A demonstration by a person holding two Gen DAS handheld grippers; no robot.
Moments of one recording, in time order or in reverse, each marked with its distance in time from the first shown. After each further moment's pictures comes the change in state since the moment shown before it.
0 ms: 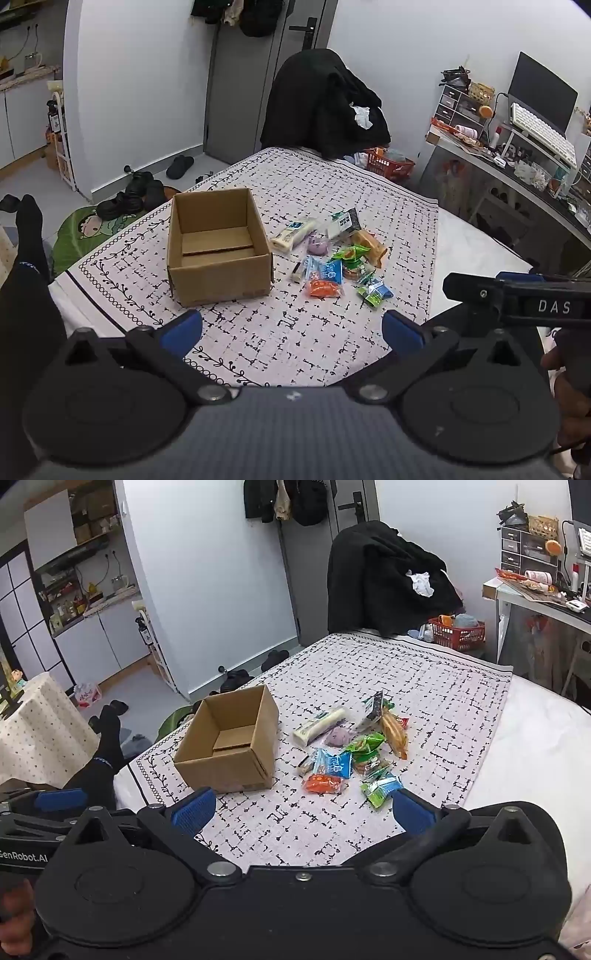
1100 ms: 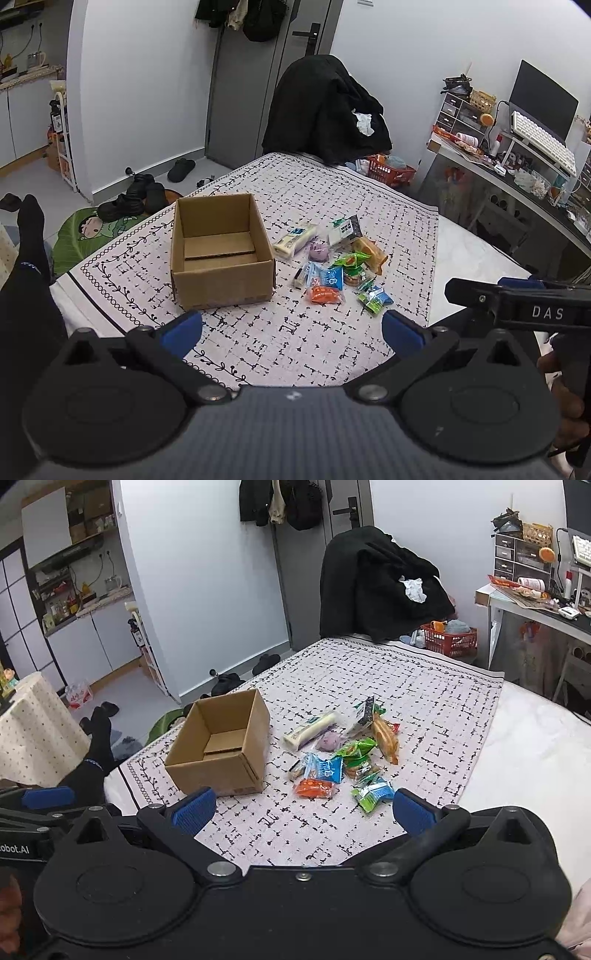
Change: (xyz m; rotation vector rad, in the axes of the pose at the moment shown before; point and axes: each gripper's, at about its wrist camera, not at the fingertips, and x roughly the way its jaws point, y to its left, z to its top) left arm -0.005 0.011 0.006 -0.034 -0.018 -0.028; right arm 0.001 0.001 -0.002 -0.012 -0.024 -0.034
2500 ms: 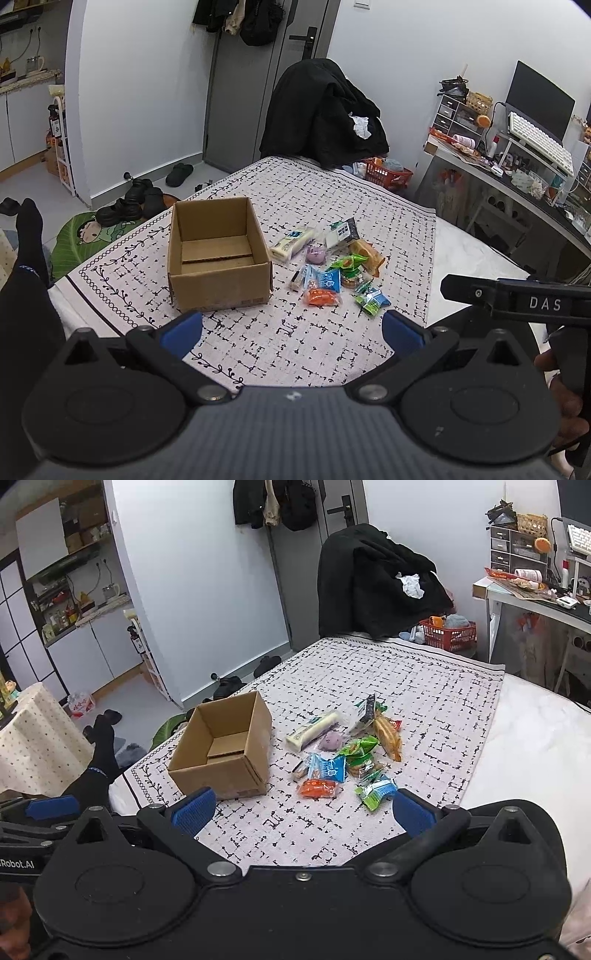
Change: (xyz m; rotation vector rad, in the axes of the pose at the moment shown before) left arm -0.002 -0.002 -0.003 0.006 -0.014 -0.002; right arm 0.001 -0.002 0.000 0.030 0.001 0.008
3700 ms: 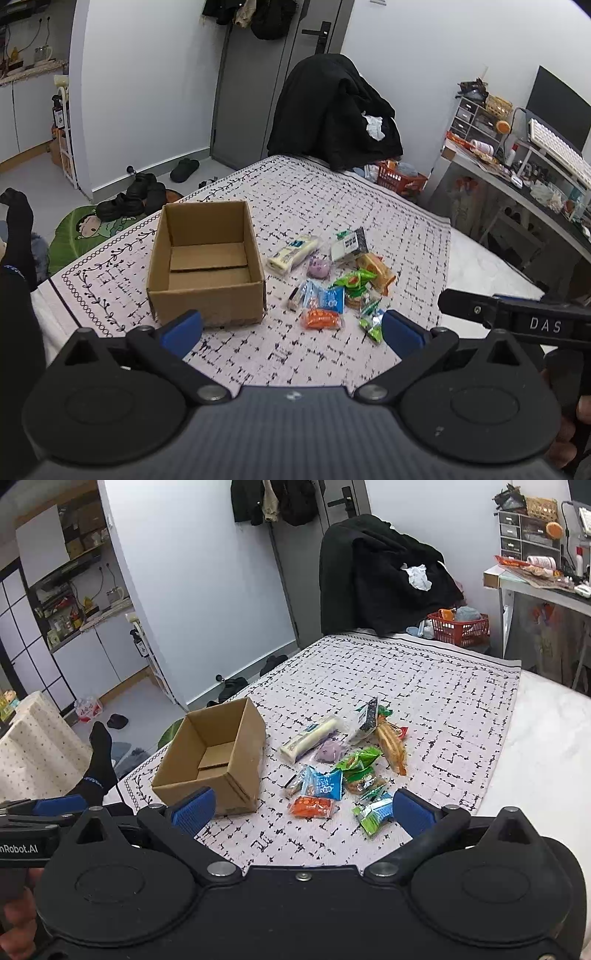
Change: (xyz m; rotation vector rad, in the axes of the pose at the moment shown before) left arm 0.061 -0.013 0.024 -0.048 -0.002 0.029; right arm 0.050 -0.039 0.017 0.029 0.005 0.061
